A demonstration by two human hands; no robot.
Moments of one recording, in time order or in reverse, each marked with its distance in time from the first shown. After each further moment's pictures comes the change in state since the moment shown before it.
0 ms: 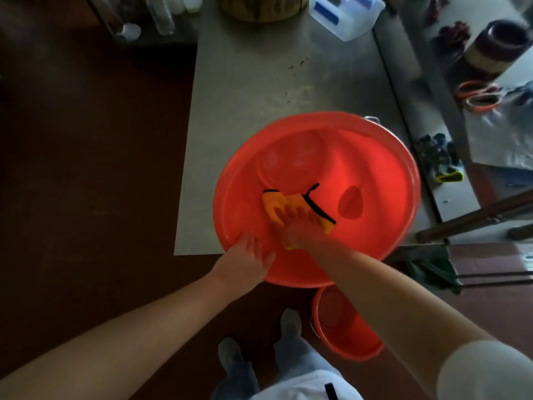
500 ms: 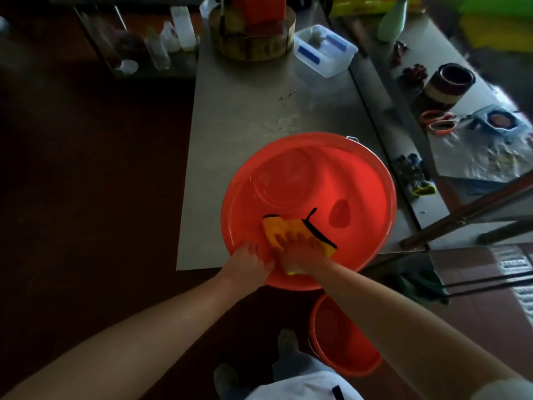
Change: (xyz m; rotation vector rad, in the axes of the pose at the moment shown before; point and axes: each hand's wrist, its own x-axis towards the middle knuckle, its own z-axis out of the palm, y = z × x) left_hand -0.007 -0.011 -0.015 -0.058 0.021 0.012; right_hand -0.058 -0.013 0.005 -0.057 -0.046 0.060
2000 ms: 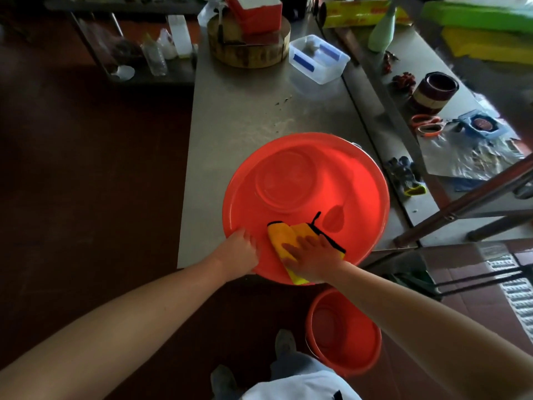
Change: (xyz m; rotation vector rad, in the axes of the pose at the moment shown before) left_hand -0.005 -0.027 0.015 0.113 0.001 0.090; right_hand -0.037 0.027 0.009 -0.183 0.077 -0.071
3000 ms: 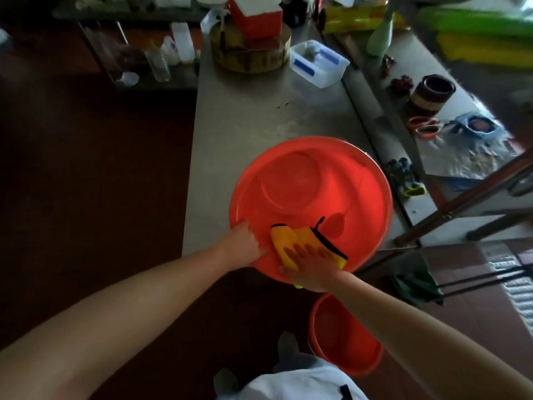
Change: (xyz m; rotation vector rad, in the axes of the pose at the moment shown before) left_hand -0.001 -0.027 -0.022 0.139 -0.022 0.072; right_hand -0.017 -0.013 0.013 0.155 -0.062 0.011
